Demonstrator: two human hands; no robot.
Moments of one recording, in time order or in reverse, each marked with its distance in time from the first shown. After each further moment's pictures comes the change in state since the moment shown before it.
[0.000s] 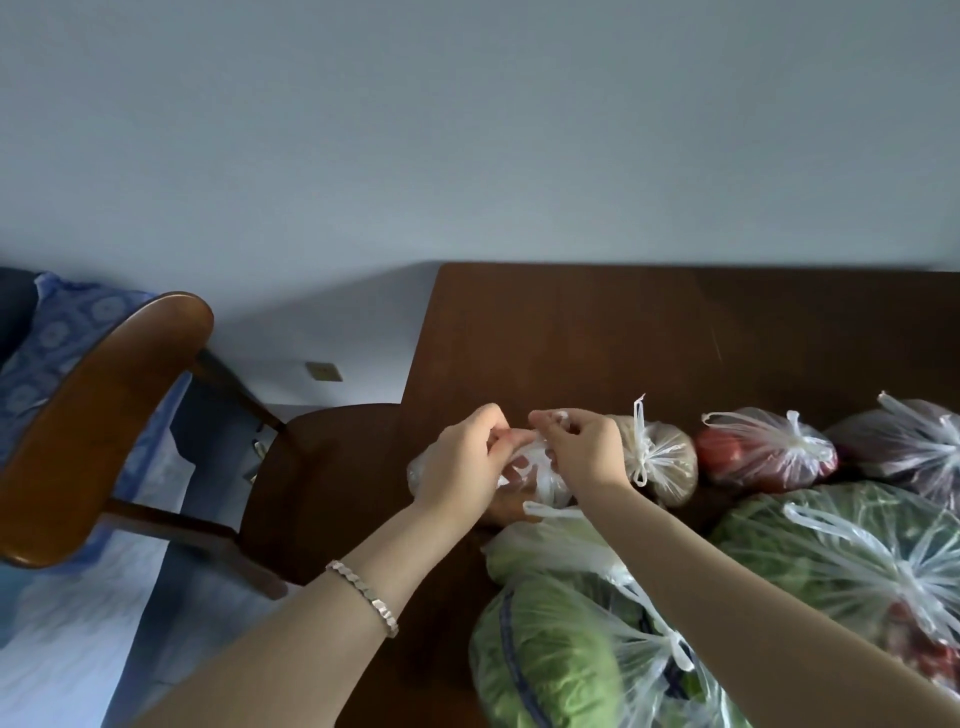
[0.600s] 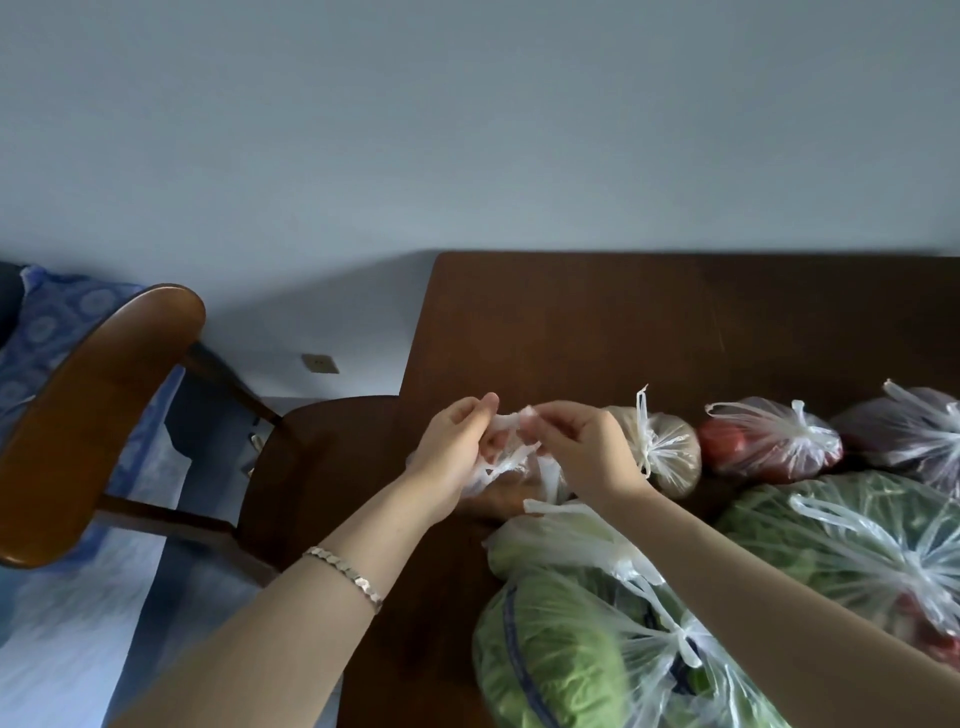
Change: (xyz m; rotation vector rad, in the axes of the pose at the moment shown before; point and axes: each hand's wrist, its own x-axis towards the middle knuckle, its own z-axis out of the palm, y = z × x) left_hand 0.018 -0.016 0.001 -0.669 -0.096 -0.461; right_hand -0.011 -0.002 -0.007 -0.095 -0.217 -0.357
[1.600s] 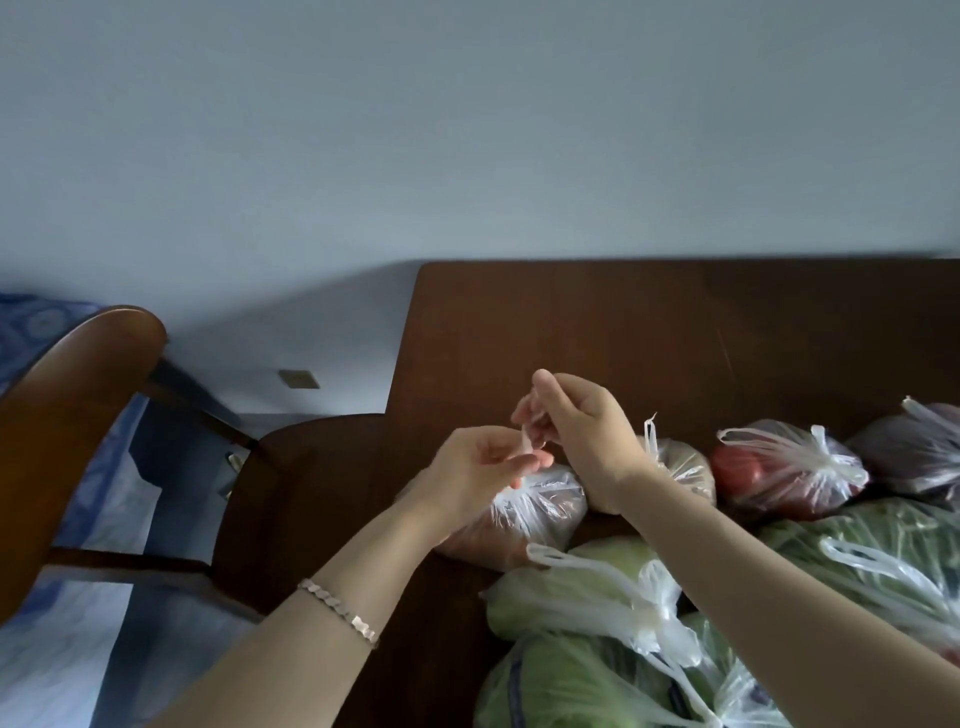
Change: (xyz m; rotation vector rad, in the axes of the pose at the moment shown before) left_hand 0.031 0.018 0.002 0.352 -0.252 0.181; right_hand 0.061 -0.010 -0.002 0.225 0.040 0.112
